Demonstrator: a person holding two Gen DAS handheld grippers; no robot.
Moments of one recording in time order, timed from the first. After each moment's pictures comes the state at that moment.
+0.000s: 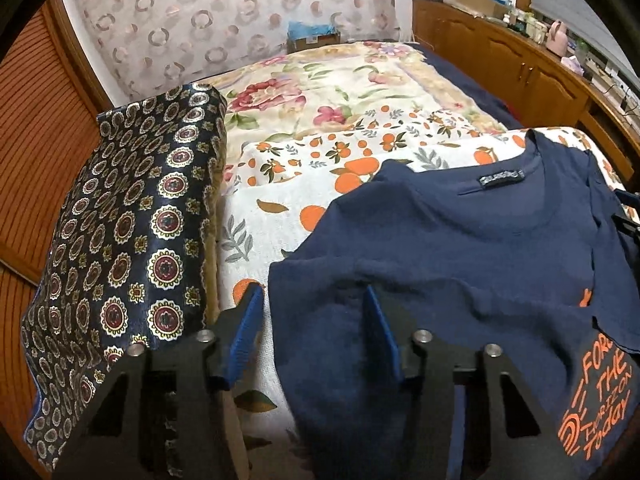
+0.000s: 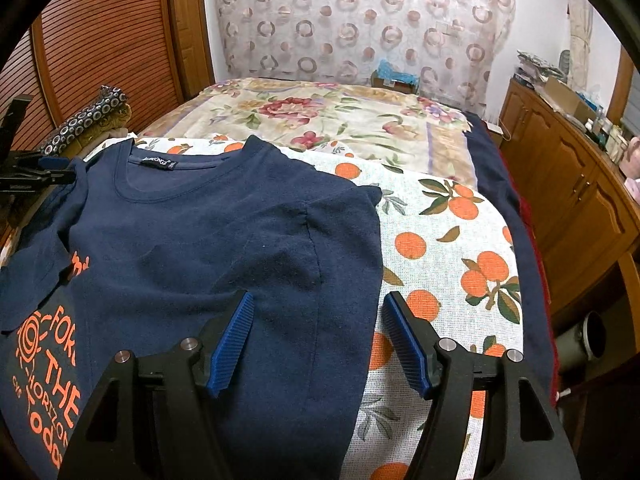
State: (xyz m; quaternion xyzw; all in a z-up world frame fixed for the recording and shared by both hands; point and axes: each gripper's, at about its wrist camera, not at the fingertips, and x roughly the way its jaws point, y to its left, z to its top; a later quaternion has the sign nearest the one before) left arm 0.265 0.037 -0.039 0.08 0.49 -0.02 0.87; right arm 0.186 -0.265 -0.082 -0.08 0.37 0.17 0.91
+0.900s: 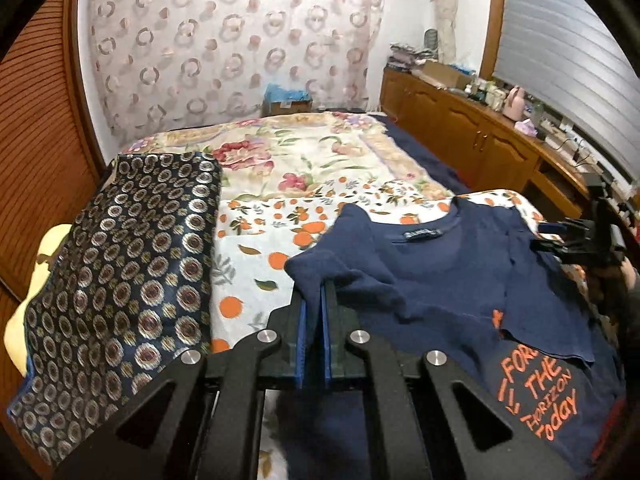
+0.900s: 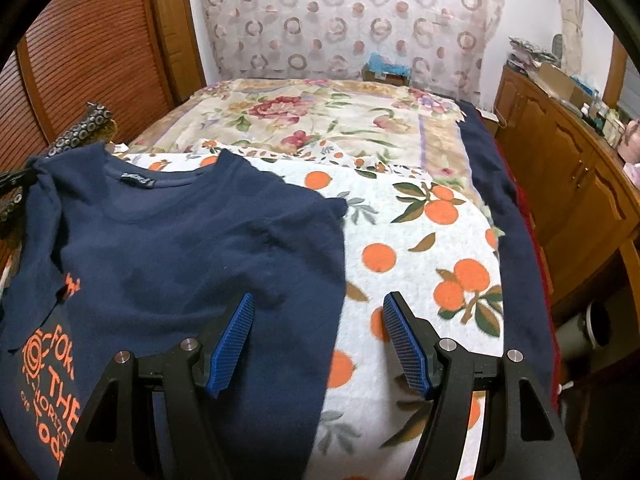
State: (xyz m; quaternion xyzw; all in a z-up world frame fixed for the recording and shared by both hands) left arm 0.203 0.050 0.014 0.00 0.38 -0.10 0.92; right arm 0.209 -0.275 -0.077 -0.06 0.39 0.16 0.91
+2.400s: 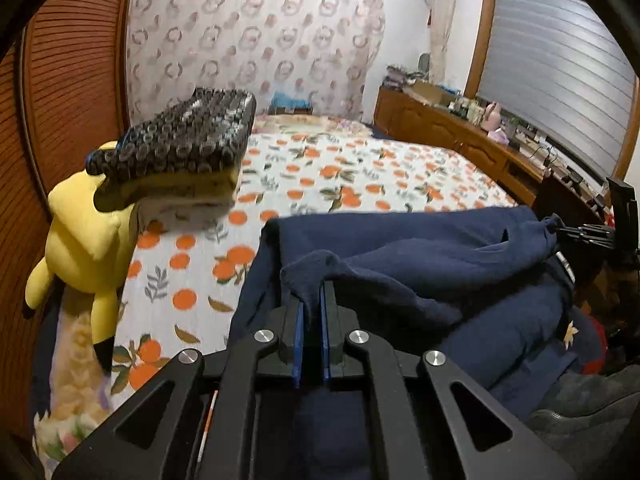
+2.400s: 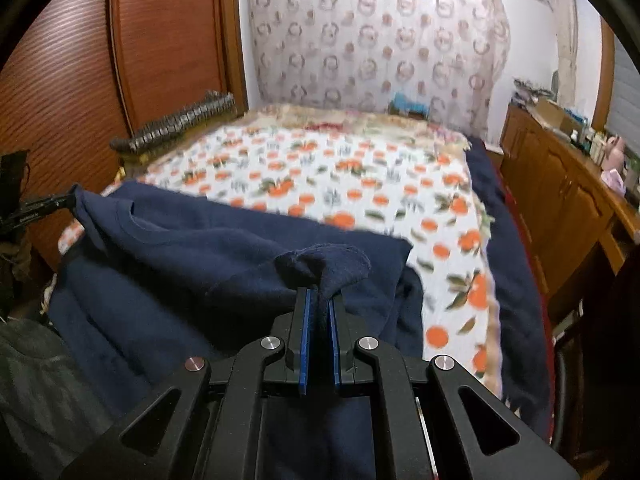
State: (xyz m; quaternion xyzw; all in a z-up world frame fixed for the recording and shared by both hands) left arm -0.045 0.068 -0.023 -0.04 0.35 -0.09 0.93; right arm -0.104 -0.289 -0.060 -0.07 0.32 0.19 0.92
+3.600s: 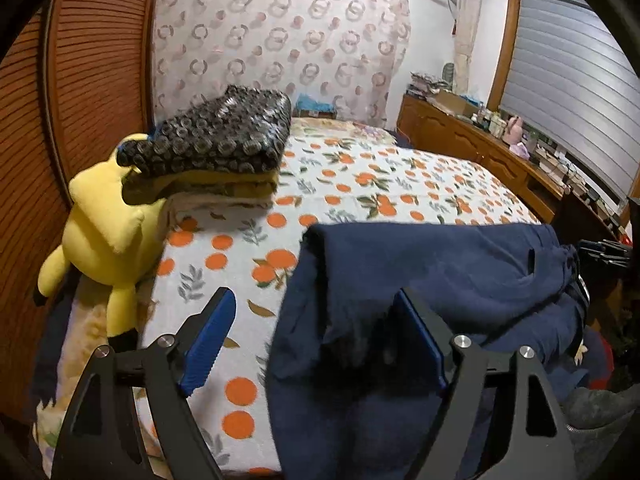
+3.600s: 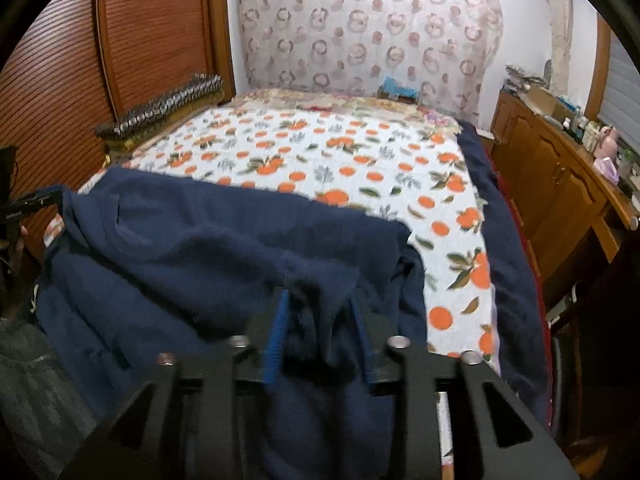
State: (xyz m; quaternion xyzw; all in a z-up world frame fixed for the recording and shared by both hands) left arm -0.043 0.095 -0.019 -0.06 0.34 -0.05 0.94; right arm -0.099 -0.277 -0.051 -0.08 0.32 0.18 0.93
